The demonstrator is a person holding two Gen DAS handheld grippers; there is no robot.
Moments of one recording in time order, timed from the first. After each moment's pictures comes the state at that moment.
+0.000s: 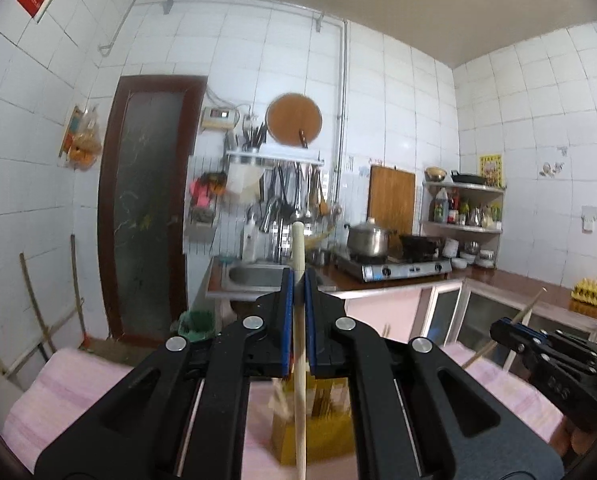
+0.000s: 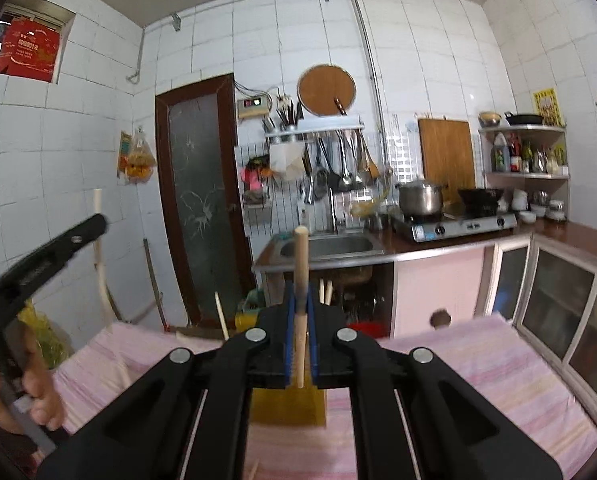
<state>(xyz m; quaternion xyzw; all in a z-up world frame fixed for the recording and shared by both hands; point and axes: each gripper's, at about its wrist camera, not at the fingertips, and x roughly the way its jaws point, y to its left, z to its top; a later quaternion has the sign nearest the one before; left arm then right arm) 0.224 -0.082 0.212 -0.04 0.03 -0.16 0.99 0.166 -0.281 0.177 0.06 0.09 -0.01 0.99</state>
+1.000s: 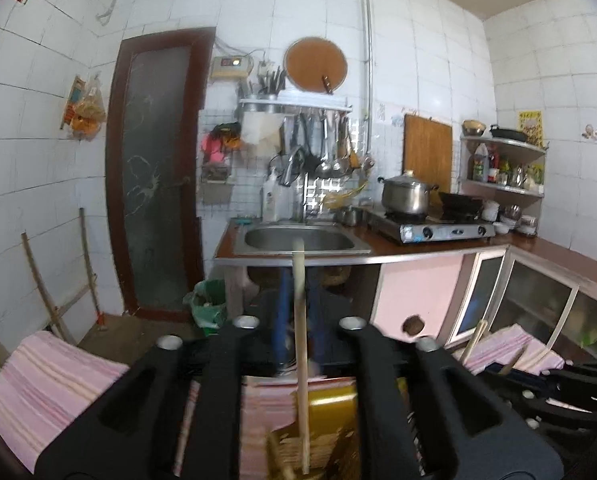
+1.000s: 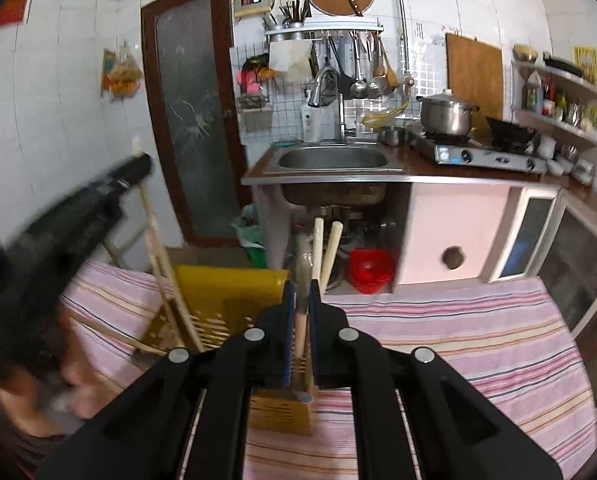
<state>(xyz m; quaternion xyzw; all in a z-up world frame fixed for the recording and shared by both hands) 0.371 -0.145 0.145 -0.01 0.12 -0.10 0.99 0.324 -0.289 0.108 0.03 0.27 0.00 0.96</state>
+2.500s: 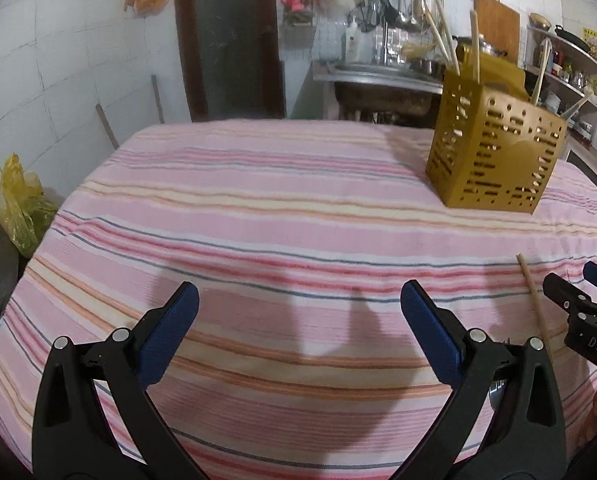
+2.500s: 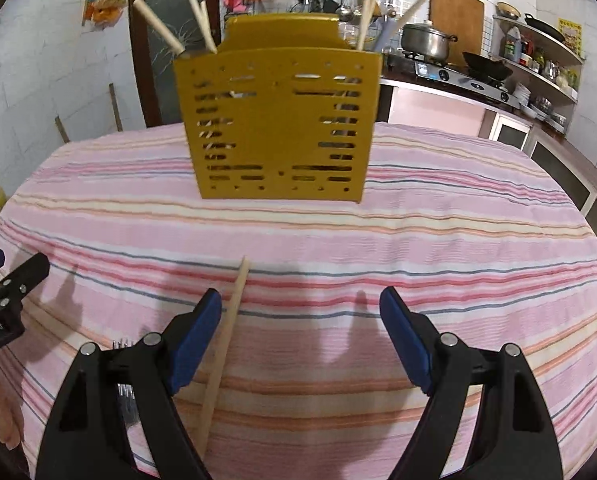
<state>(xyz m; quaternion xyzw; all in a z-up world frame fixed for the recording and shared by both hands) 0.230 0.011 -0.036 0.01 0.36 0.00 0.93 0.207 -0.207 -0.039 0.02 0.37 -0.06 0.93</state>
